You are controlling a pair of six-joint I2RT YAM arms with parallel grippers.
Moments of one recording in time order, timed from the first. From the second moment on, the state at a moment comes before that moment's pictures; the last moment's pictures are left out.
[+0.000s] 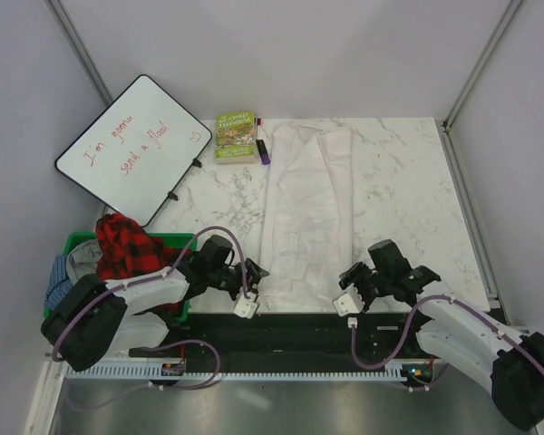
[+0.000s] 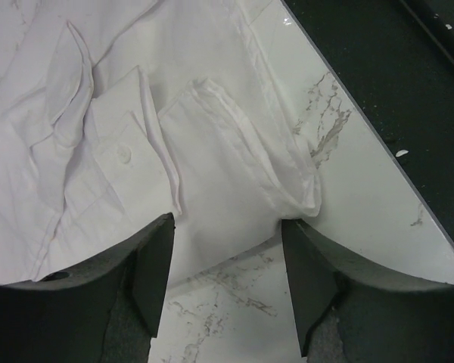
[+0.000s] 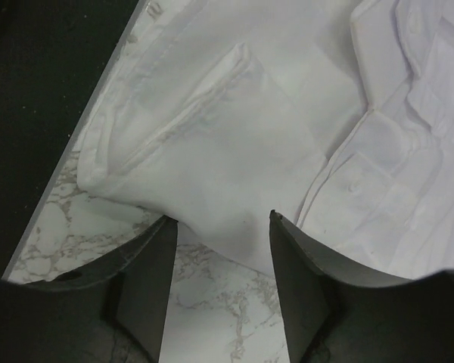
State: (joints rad) left arm -0.67 1.20 0.33 0.01 0.72 1.47; right arm 0.47 0.85 0.32 -0.55 -0.53 -1.65
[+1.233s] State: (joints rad) left arm -0.72 1.20 0.61 -0.19 0.75 1.32; right arm 0.55 0.91 0.62 -0.73 -0.44 -1.40
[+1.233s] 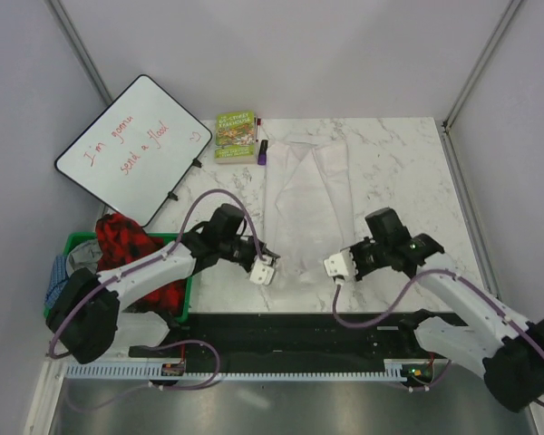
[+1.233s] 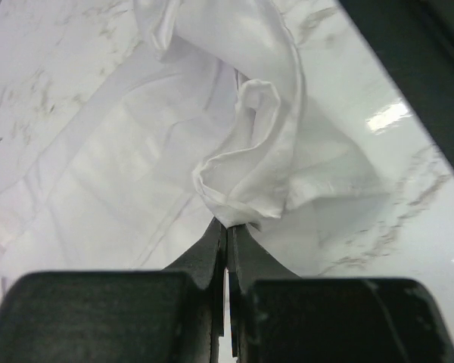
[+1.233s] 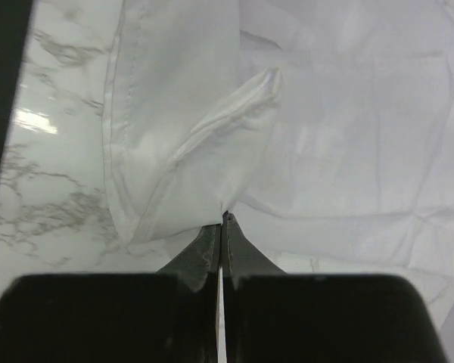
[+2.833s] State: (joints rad) left arm -0.28 1.88 1.33 -0.18 0.58 0.61; right arm 0.06 1.79 1.39 -0.54 -0.51 -0.91
